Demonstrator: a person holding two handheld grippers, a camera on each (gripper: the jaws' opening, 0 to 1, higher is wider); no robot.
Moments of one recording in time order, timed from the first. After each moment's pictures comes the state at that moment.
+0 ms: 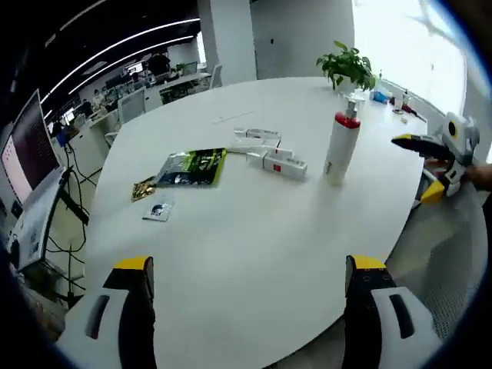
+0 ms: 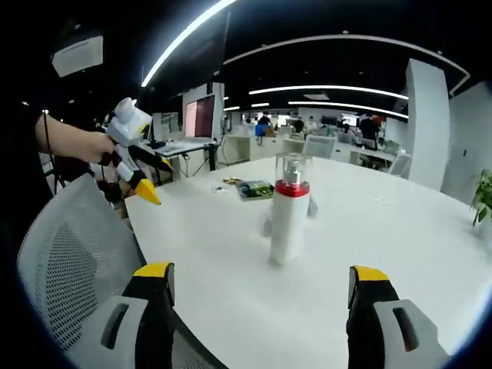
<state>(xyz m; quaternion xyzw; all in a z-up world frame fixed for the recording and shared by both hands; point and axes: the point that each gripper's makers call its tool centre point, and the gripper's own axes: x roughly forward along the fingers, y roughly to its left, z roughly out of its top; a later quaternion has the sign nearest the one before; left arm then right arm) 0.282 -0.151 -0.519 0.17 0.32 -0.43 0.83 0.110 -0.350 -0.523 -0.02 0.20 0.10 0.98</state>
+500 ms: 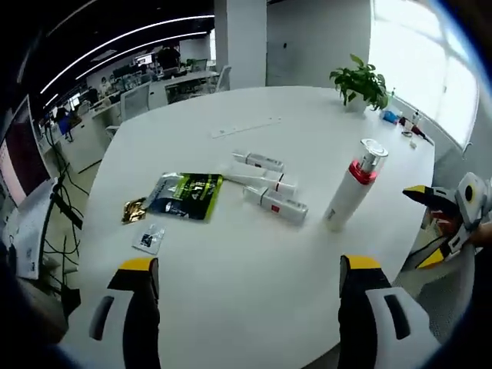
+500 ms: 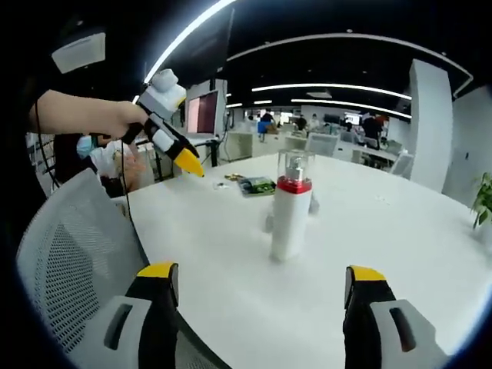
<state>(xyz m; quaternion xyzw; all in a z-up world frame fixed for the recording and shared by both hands) 0.297 -0.202 -0.497 0.17 0.34 -0.42 0.82 0.107 -0.348 -0.524 -0.03 0.21 0.10 0.97</state>
